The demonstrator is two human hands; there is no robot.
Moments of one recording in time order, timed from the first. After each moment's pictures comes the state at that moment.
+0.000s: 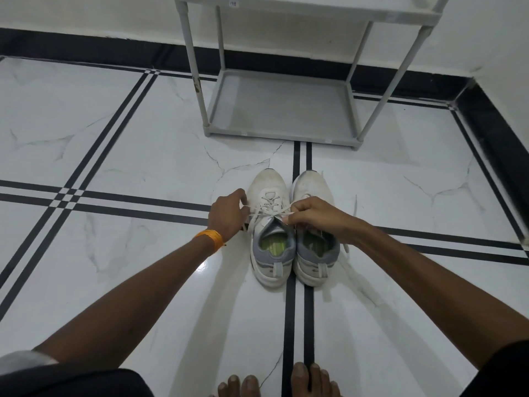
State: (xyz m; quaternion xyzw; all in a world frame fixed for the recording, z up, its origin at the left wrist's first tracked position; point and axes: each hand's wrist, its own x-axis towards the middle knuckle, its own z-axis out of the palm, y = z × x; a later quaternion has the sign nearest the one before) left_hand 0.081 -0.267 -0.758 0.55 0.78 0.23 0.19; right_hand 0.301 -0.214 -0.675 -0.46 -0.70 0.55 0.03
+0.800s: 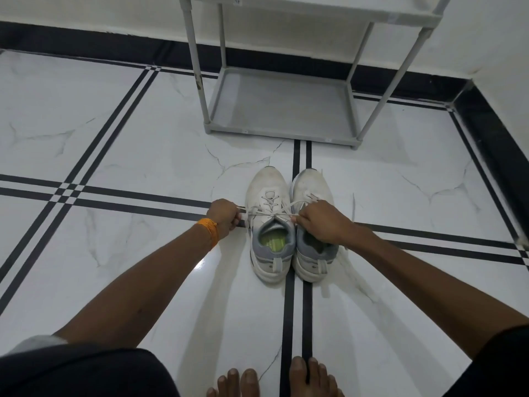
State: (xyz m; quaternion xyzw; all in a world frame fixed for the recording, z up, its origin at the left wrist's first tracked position) left_hand 0.077 -0.265 -0.754 0.16 0.77 0.37 0.51; right_hand 0.306 -0.213 -0.692 -0.43 -0.87 0.22 -0.08
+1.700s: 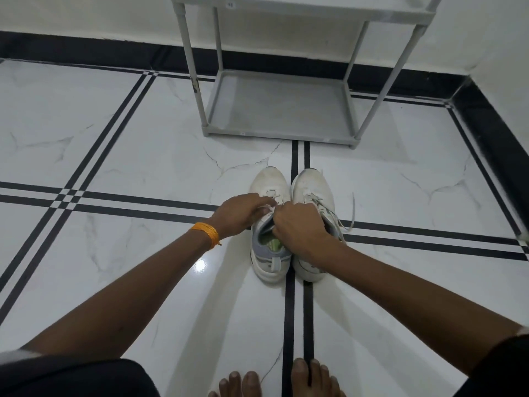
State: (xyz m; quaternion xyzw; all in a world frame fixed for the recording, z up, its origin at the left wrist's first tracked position) left_hand 0.085 -0.265 -0.736 0.75 0.60 0.15 0.24; right_hand 0.259 -0.258 -0.678 -0.41 -0.91 -0.05 -0.09
